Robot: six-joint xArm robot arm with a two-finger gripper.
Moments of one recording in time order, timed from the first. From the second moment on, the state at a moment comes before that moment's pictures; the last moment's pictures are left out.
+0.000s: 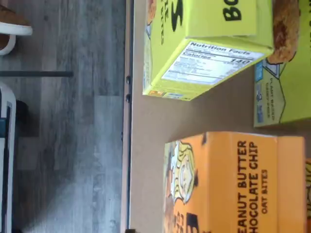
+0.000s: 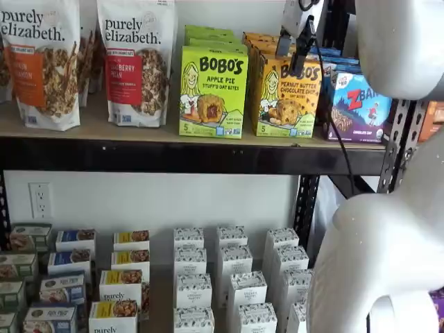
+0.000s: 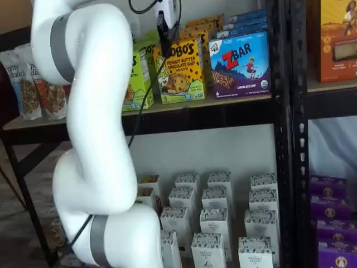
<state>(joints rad) -0.05 -0.10 -1.68 0.13 1.66 -1.59</state>
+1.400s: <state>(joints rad) -0.01 -0.13 -1.57 0.11 1.58 -1.56</state>
